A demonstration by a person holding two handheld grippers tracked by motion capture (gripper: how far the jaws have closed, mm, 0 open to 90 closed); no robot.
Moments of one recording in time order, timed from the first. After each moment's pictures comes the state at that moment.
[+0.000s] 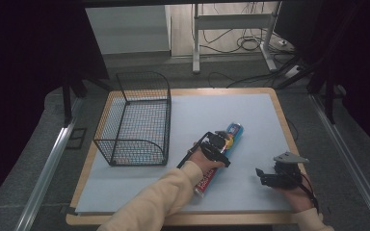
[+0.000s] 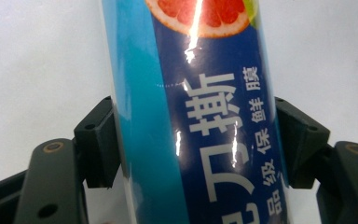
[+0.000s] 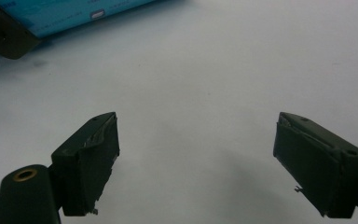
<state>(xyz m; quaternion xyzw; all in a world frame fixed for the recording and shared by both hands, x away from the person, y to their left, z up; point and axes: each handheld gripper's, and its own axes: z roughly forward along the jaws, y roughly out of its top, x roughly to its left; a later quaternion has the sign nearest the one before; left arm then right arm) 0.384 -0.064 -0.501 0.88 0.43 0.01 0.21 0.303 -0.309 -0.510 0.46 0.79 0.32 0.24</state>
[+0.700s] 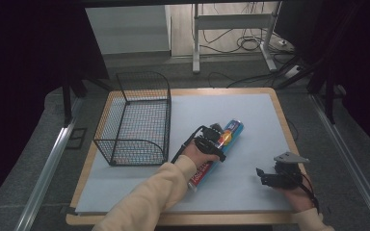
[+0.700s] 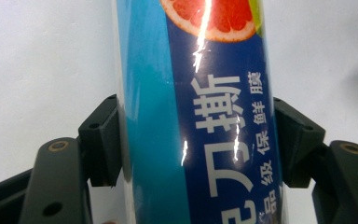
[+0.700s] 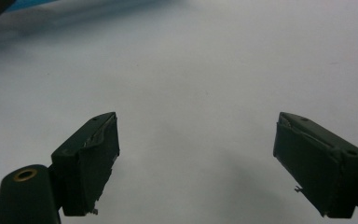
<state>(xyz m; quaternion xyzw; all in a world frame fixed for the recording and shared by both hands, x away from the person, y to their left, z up) 0.394 -0.042 -0.484 0.87 0.42 -0.01 0.24 0.303 -0.309 -0.510 0.46 0.79 0.32 0.24</state>
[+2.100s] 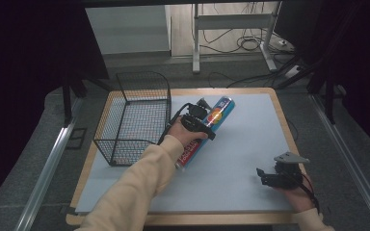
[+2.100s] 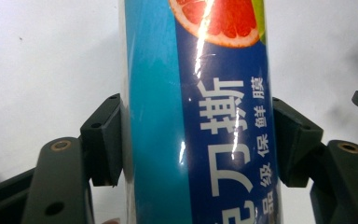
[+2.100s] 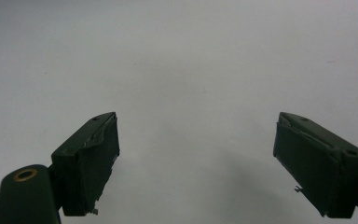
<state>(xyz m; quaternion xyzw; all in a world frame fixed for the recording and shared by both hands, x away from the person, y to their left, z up) 0.422 0.001 -0.420 0.86 0.44 0.02 0.27 0.303 -0.310 -0.509 0.46 0.79 0.32 0.25</state>
